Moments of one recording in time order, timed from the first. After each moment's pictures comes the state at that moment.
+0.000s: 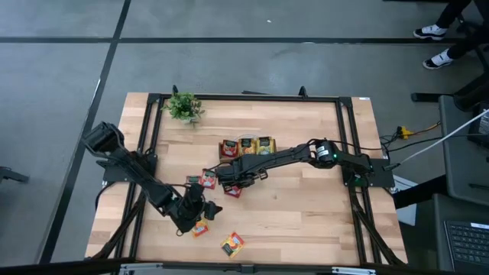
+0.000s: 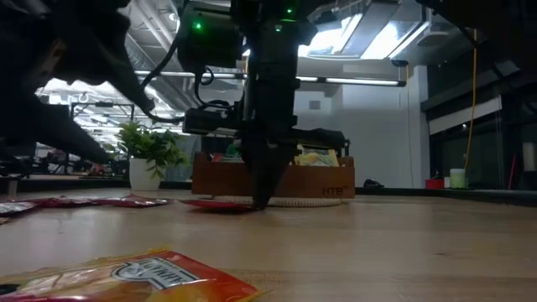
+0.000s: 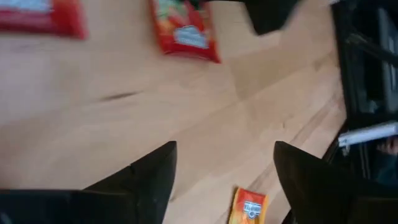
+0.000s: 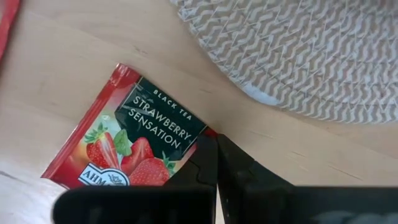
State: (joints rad) left arm -0.70 1.58 0.73 -0.03 -0.64 -1.86; right arm 0.13 2.41 2.01 -1.06 0.03 1.32
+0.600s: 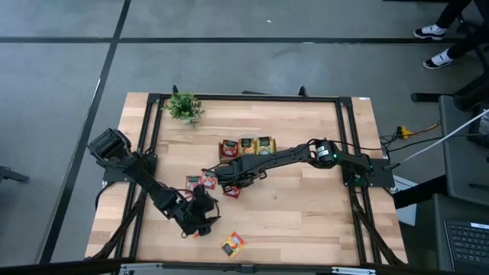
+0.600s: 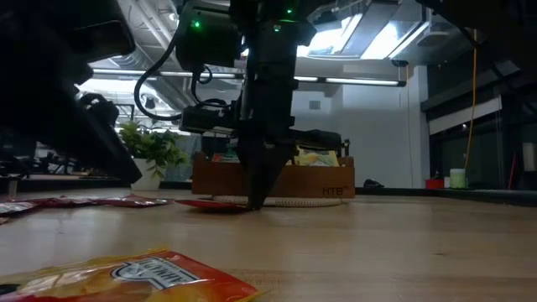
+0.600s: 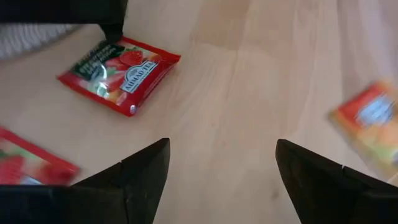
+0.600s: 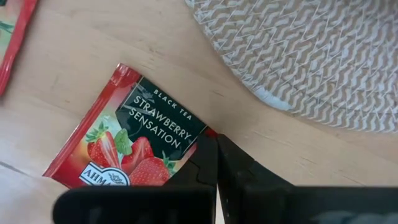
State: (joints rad) left arm -0.70 1.69 0.73 0.04 -0.61 -0.80; right arm 0.13 2.41 2.00 -1.04 0.03 1.29
